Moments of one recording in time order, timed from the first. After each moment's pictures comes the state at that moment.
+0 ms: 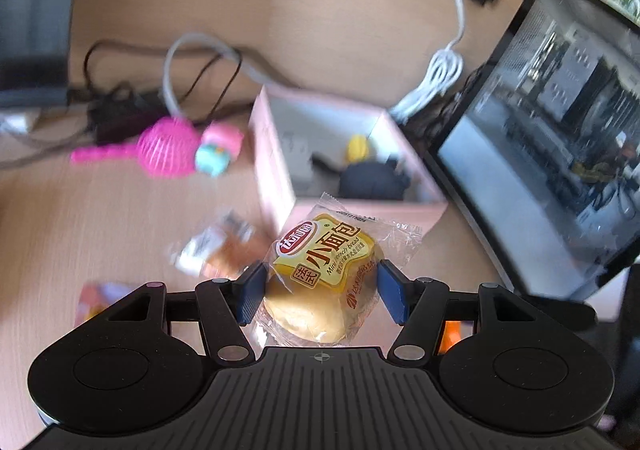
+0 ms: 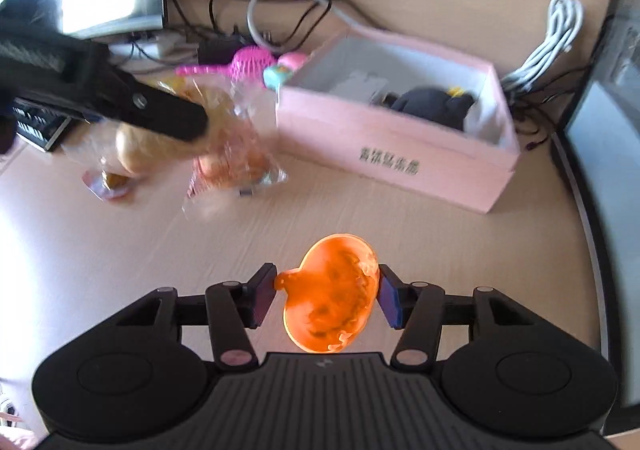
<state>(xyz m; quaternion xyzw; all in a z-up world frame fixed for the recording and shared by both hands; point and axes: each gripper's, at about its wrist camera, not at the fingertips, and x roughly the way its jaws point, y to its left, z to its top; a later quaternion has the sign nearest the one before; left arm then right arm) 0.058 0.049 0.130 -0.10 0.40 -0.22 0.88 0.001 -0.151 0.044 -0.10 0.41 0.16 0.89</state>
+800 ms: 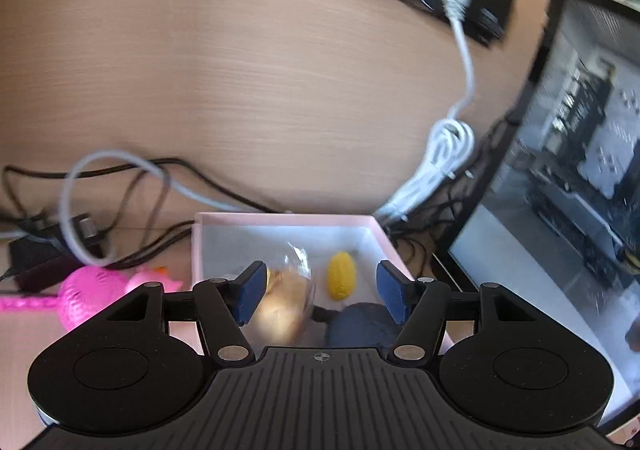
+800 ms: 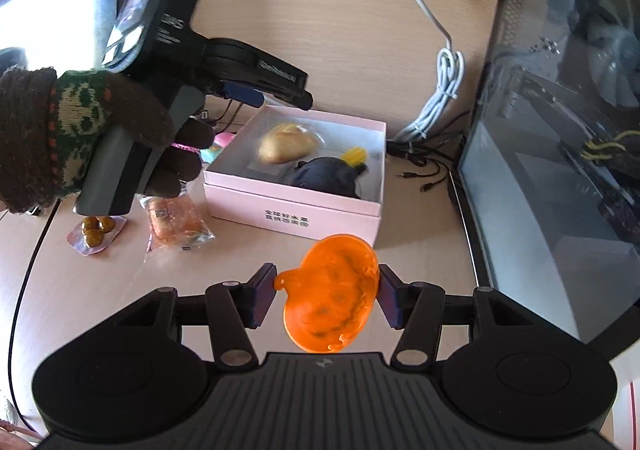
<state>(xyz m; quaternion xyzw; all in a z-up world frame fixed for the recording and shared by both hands) 0.159 -0.033 0.126 -0.07 0.31 -0.20 0.93 -0.033 -0.217 0.102 -0.07 0.35 0.10 0.93</state>
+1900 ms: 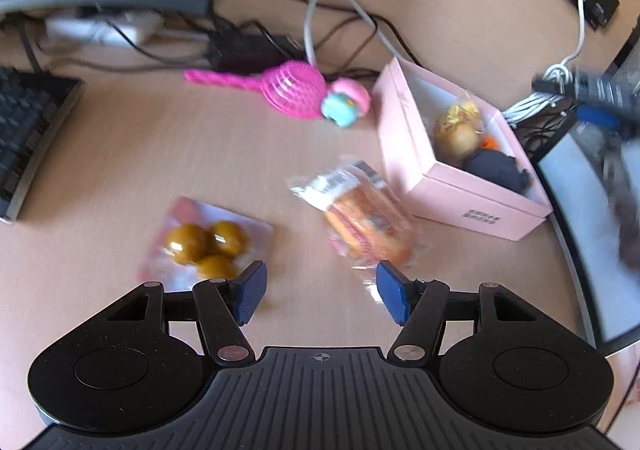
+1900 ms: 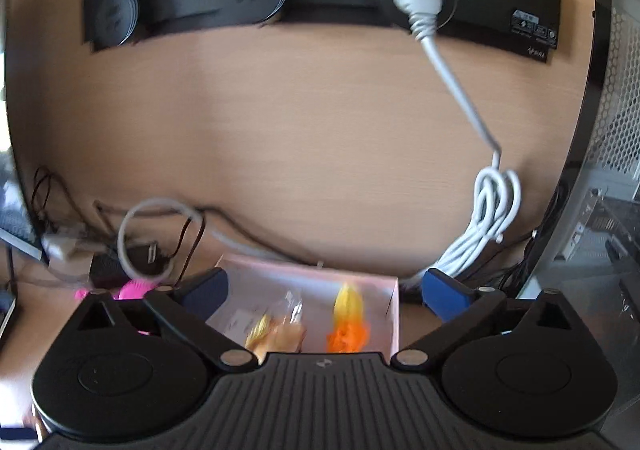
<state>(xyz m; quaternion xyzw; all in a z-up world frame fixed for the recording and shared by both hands) 0.042 0.097 0.066 -0.16 0.44 -0.08 0.88 0.144 -0.167 0.125 -0.06 0.29 0.10 0.95</state>
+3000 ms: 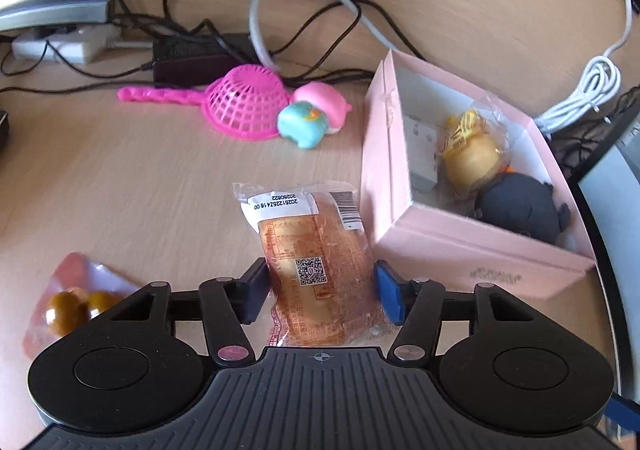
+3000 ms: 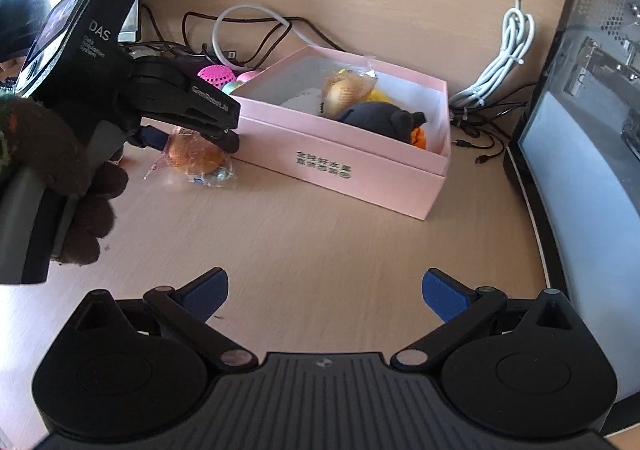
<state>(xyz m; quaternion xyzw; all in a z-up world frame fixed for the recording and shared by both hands) 0.112 0.029 0.046 -0.13 0.44 -0.03 0.89 -0.016 -0.167 0.032 -0.12 0.38 0.14 0.91</state>
